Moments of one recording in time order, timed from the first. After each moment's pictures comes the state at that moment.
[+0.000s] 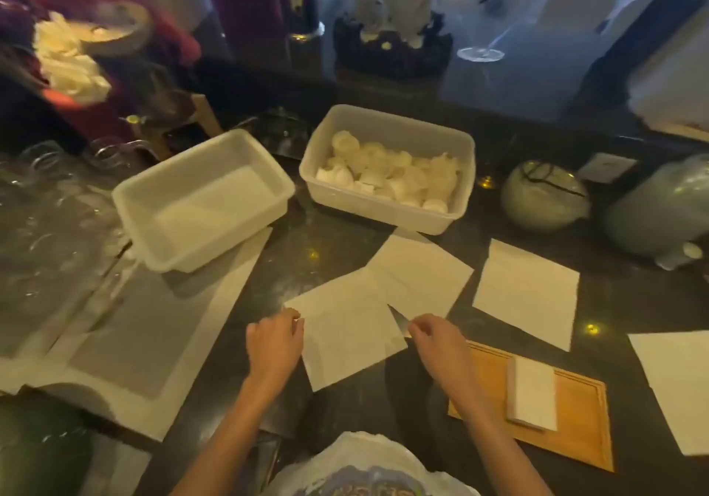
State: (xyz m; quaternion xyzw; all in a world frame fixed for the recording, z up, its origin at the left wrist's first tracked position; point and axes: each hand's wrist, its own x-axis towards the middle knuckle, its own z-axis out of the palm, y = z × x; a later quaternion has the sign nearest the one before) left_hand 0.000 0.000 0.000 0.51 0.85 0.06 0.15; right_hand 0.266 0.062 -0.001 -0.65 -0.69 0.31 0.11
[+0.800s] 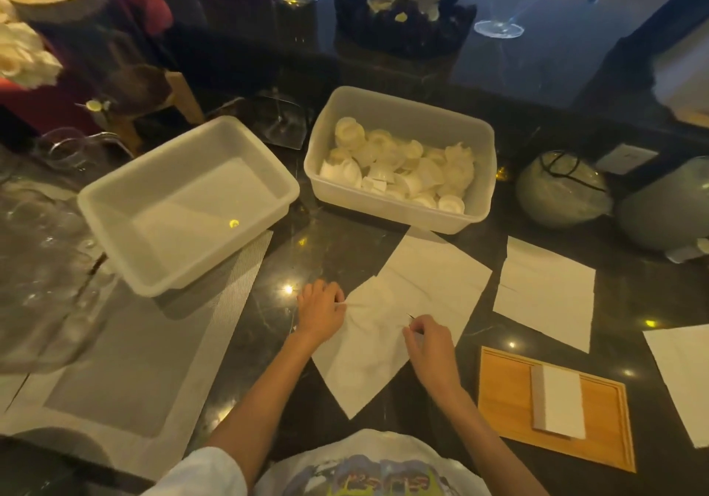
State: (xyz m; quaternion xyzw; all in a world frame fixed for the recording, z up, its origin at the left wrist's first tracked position) left_hand -0.019 0.104 -0.076 0.56 0.75 0.10 0.32; right_hand 0.200 0.074 -0.043 -0.71 -0.60 0.34 0.12
